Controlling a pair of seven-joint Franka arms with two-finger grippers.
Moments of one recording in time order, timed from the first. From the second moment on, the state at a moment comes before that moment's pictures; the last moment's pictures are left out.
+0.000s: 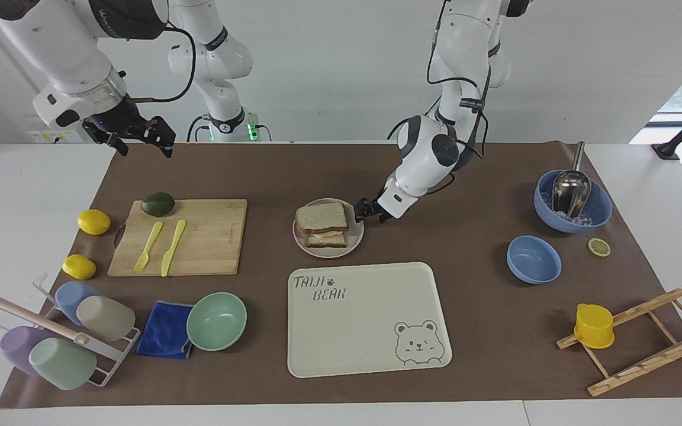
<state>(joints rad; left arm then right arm) -0.63 0.22 0.02 -2.13 -0.59 2.40 -0.30 0.02 0.00 -0.06 -1.58 0.02 1.41 0.05</state>
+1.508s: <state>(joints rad) -0.67 0.22 0.03 -2.15 -0.60 2.42 -0.41 0.02 0.00 -0.06 -1.57 0.02 1.40 0.05</state>
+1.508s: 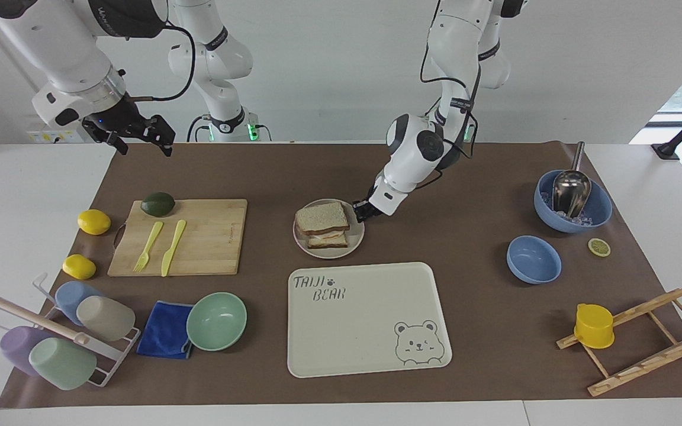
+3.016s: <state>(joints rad) -0.41 0.63 0.05 -1.40 -0.38 2.09 -0.41 0.02 0.00 -0.06 -1.58 0.02 1.54 0.05</state>
